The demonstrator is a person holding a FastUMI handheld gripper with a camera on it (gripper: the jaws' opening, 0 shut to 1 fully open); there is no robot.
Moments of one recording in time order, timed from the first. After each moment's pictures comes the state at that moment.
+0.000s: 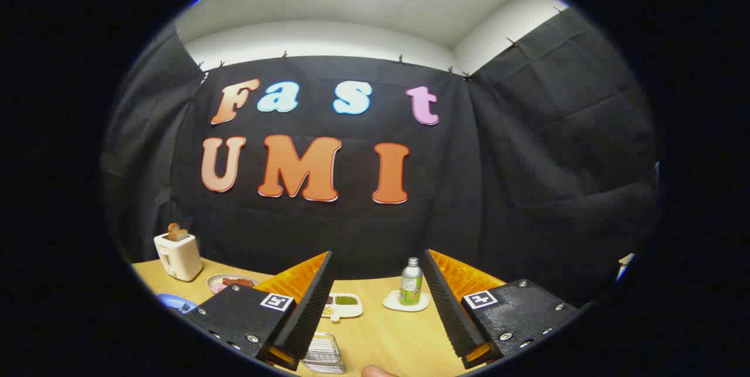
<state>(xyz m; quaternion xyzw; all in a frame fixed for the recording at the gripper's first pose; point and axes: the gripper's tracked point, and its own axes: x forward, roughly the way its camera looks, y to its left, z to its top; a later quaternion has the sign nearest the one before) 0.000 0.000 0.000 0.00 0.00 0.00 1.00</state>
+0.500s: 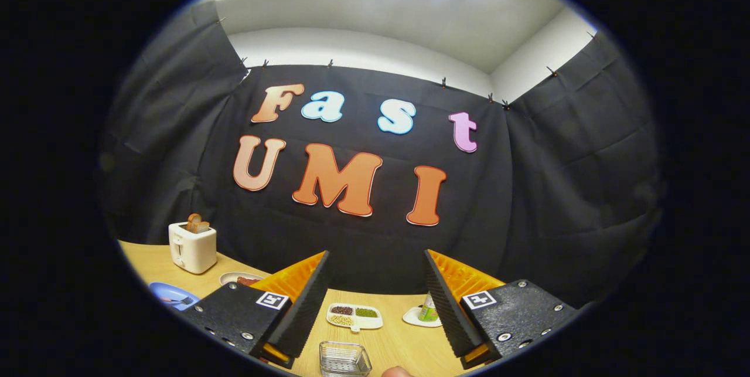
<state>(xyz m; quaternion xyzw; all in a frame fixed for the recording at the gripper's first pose) -0.008 0.054 0.027 -0.04 -0.06 0.04 1.00</state>
